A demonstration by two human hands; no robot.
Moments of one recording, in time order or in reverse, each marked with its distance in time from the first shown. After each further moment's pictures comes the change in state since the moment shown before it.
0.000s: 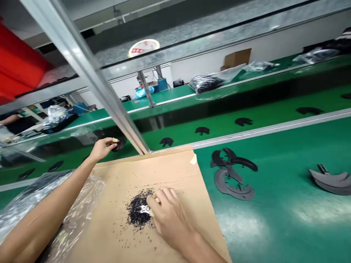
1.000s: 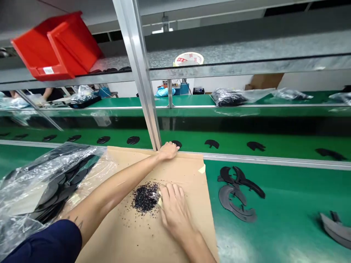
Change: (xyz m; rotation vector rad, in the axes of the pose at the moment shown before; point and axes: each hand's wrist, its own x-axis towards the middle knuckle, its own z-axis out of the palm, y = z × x) left_hand 0.004 0.167 0.123 0.034 -0.292 0.121; right_hand 0.006 0.014 0.002 0.061 0.002 -0.060
